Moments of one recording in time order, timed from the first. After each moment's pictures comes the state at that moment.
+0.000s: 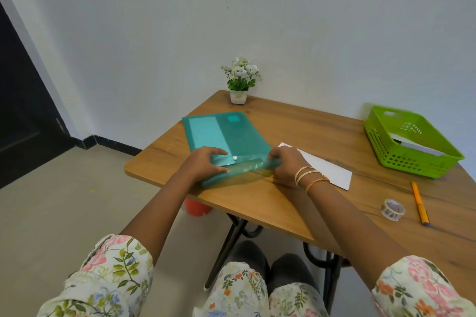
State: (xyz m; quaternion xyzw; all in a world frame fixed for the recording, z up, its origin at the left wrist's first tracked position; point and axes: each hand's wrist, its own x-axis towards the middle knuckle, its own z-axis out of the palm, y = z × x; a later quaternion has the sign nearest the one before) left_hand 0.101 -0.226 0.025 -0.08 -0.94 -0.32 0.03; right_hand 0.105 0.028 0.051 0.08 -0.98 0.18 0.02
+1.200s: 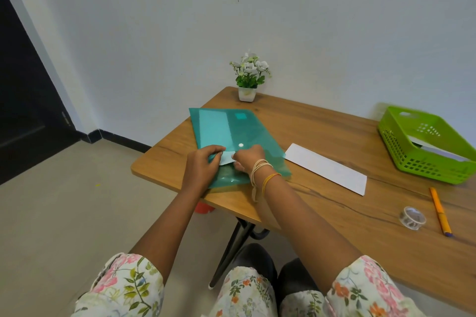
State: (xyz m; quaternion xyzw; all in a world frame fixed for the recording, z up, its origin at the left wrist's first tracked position) left_hand 0.114 -0.233 0.004 -0.06 -0.86 -0.43 0.27; right_hand 0.083 -0.105 0.044 -0.15 -0.74 0.65 -0.09
